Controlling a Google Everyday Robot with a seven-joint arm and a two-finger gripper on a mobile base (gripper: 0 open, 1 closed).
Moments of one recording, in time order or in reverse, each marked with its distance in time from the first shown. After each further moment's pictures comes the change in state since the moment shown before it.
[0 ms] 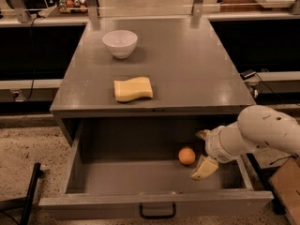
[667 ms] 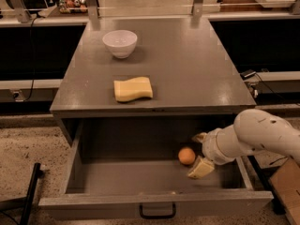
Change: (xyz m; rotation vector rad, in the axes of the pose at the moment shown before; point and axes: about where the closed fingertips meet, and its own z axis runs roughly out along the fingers) arm 0.000 0.003 0.014 -0.001 -0.015 0.005
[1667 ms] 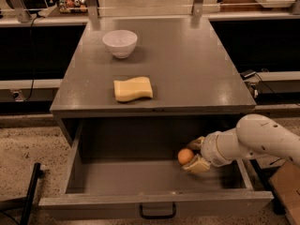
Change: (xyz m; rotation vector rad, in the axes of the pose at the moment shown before) arm -0.001 -0.002 0.018 -0.008 -0.095 0.050
